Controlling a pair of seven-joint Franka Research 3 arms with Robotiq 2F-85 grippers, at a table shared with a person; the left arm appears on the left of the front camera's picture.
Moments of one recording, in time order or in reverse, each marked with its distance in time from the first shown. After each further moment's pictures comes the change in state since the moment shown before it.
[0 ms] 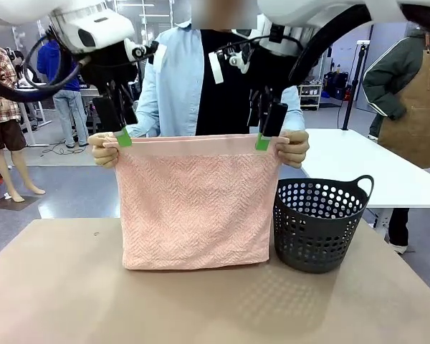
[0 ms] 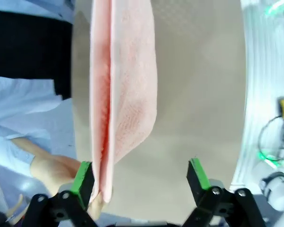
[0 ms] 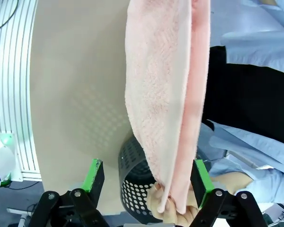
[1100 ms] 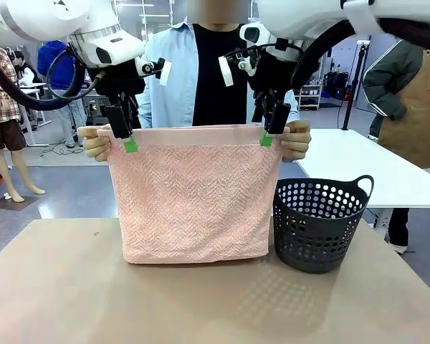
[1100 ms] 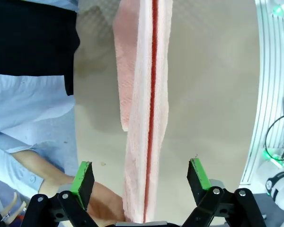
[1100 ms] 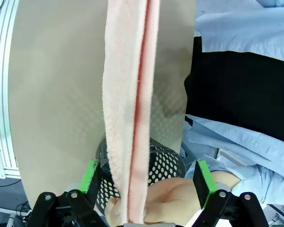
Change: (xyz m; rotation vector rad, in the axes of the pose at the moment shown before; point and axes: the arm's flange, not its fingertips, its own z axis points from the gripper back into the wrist) left arm -0.005 0.044 -0.046 -0.045 0.033 0.018; right arm -0.027 -0.049 -0.030 -0.022 -0.007 0.021
